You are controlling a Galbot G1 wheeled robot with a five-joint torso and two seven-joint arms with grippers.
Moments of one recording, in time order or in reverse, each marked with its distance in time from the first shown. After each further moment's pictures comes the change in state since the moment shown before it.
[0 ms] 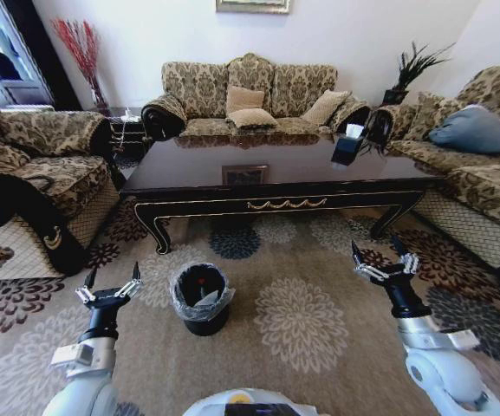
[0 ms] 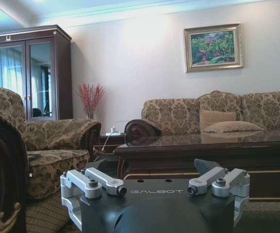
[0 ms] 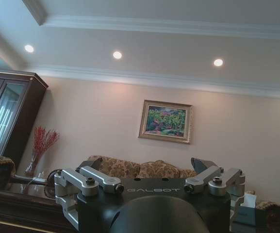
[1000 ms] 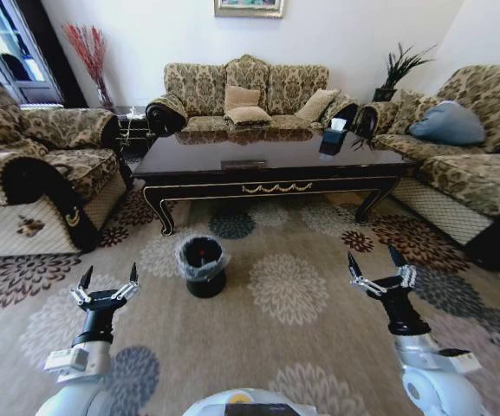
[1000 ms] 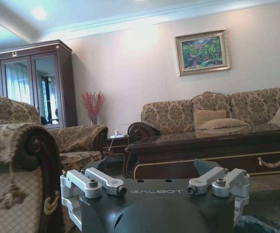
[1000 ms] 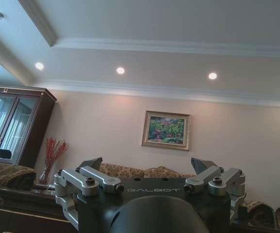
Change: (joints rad) left arm 0.024 0.051 -0.016 -0.009 0.009 0.002 -0.018; right arm -0.043 0.120 -0.016 0.013 -0.049 0.052 -0.072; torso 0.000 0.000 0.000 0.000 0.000
